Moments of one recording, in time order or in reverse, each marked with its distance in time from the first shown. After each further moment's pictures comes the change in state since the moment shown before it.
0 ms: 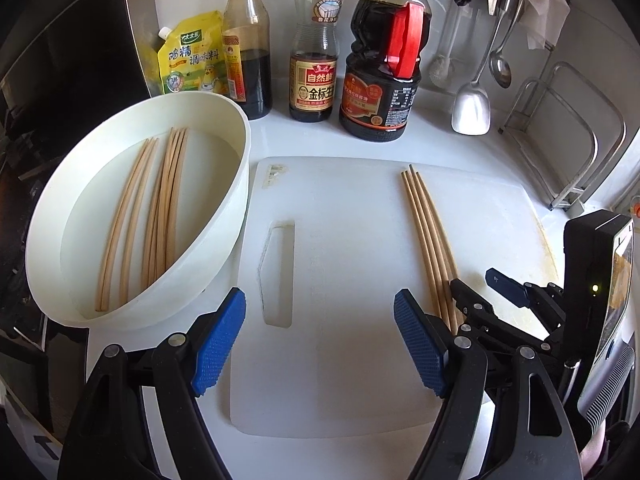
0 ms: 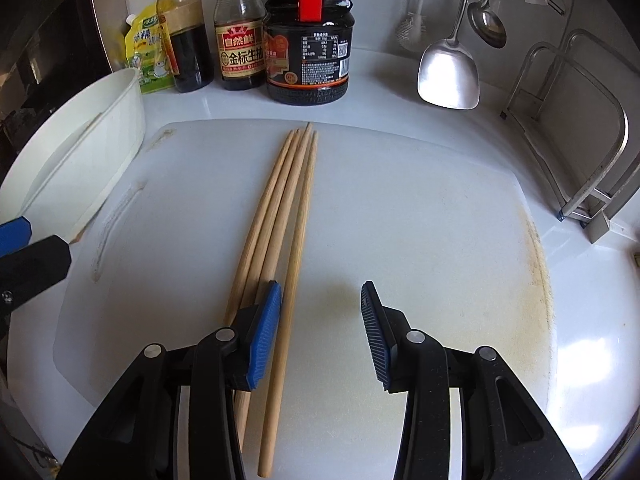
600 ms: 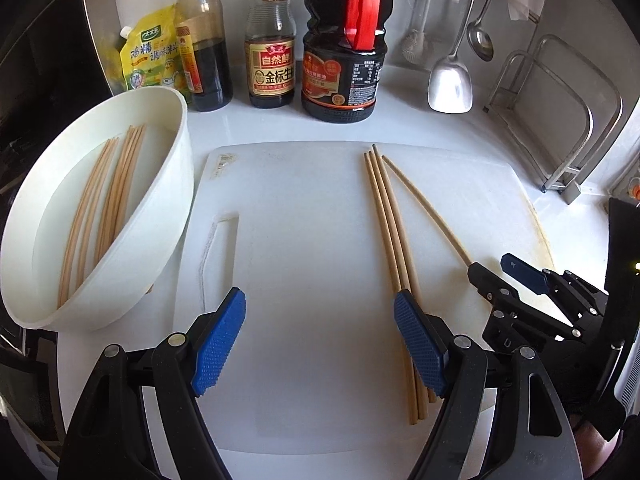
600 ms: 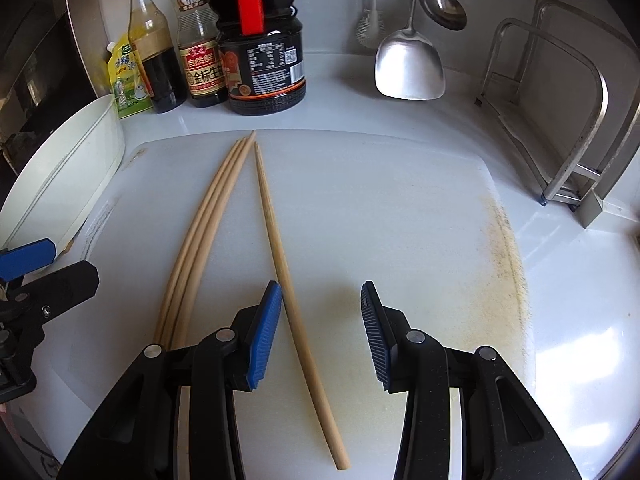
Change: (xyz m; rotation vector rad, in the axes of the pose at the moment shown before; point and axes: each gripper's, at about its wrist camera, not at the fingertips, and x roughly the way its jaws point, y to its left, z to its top) left arm 0.029 -0.042 -0.003 0.040 0.033 -0.024; right arm -0.002 -0.057 -0.009 0.067 -0.036 0.027
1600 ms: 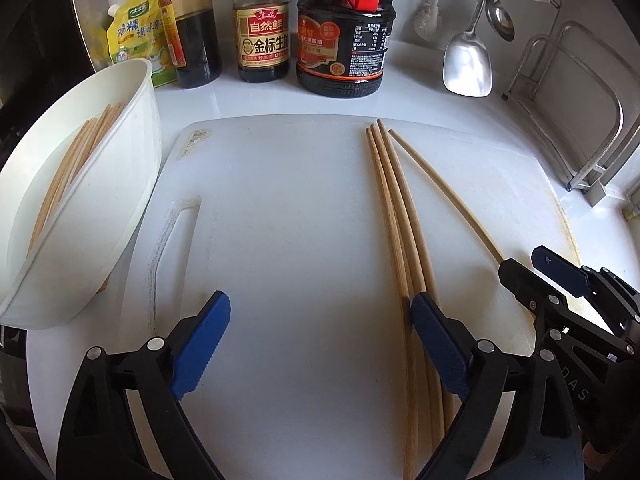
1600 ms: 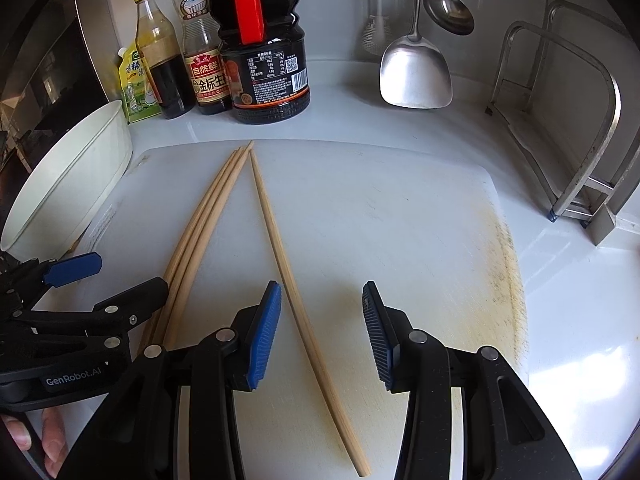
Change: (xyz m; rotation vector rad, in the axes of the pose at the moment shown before) left arm 0.047 -0.015 0.002 -0.029 0.027 0.032; right arm 0.006 -0.008 0.007 -0.065 -0.023 0.064
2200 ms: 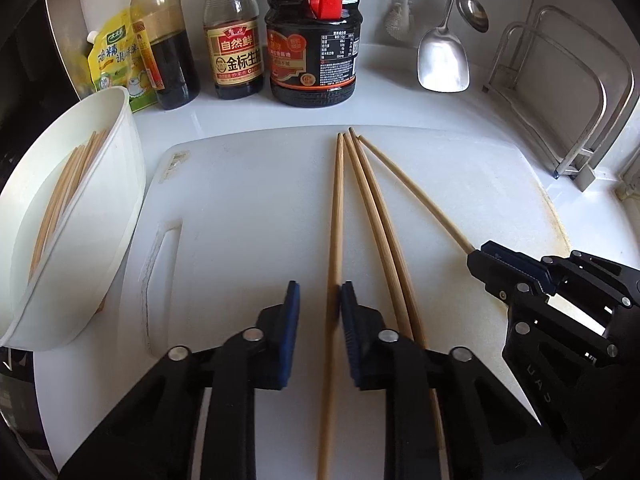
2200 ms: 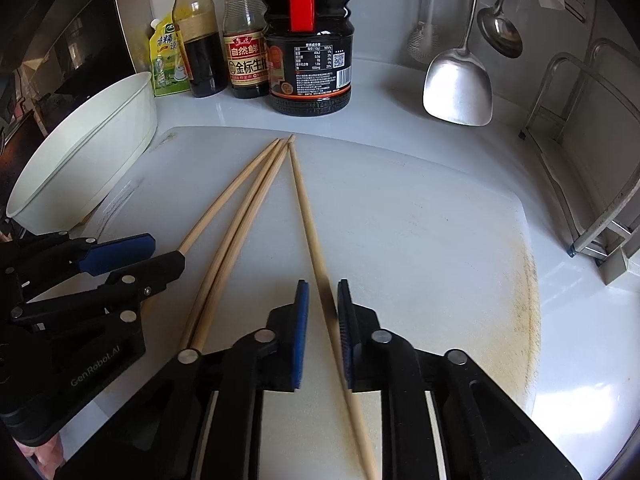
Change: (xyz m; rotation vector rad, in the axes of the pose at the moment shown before) left arm -0.006 -0.014 0.003 0.072 -0.017 -0.014; right arm 0.005 0.022 0.008 -0.119 0.031 0.027
